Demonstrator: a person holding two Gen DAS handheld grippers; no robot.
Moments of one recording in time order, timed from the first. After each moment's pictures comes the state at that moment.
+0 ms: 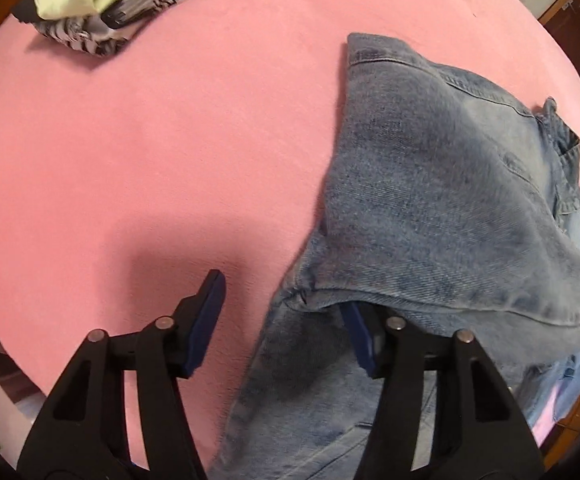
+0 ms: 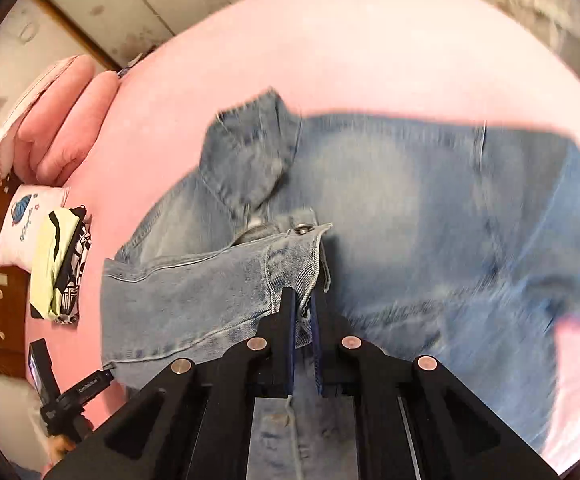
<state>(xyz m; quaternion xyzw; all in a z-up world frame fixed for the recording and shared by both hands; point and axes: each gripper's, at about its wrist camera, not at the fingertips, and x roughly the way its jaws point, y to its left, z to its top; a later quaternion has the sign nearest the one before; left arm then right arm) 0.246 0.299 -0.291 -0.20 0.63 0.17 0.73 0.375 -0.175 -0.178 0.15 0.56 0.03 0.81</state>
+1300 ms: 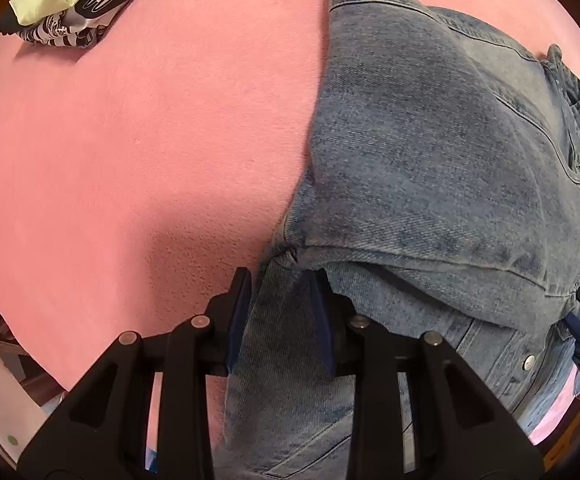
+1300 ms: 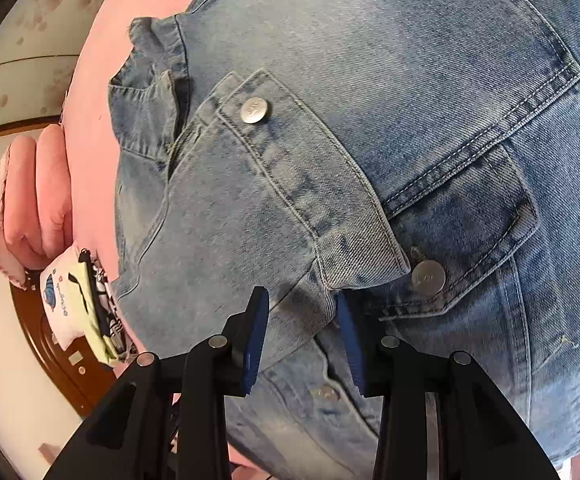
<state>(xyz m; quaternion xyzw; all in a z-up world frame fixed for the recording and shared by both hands) 0.243 0.288 -0.300 -0.15 0.68 0.17 0.70 0.354 -0.188 -0.312 0.39 0.68 -0.03 0.62</state>
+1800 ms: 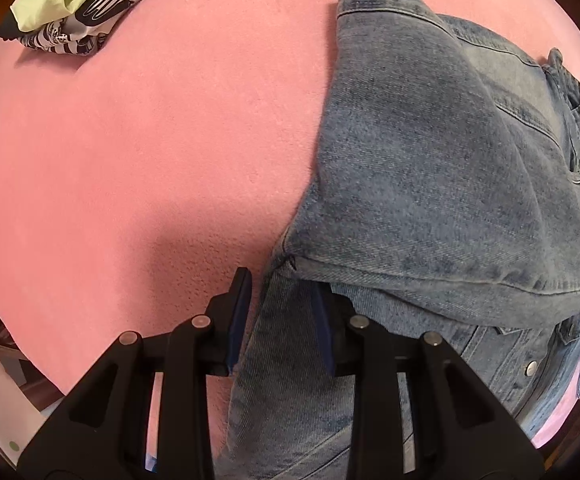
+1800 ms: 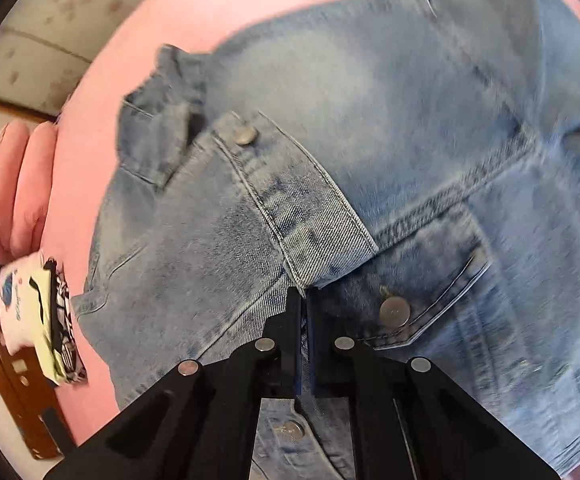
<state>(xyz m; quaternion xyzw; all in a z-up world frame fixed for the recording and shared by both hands) 0.256 0.276 -0.307 -0.14 0.67 0.17 0.71 0.348 -0.163 -0.272 0.28 0.61 -0.06 0.74</state>
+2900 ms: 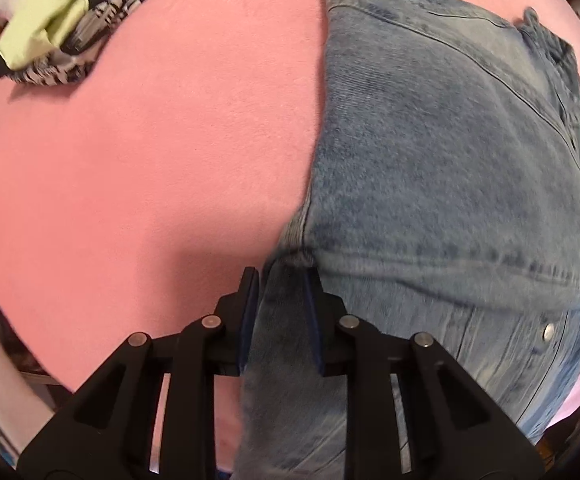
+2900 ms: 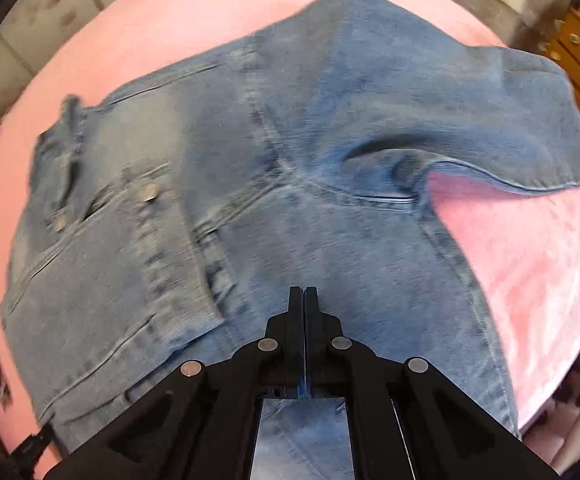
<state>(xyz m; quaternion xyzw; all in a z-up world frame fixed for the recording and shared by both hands) 0.257 0.271 -0.291 -0.08 0.68 0.14 0.71 0.274 -0.248 -0.260 0.19 0.60 -0.17 0.75</state>
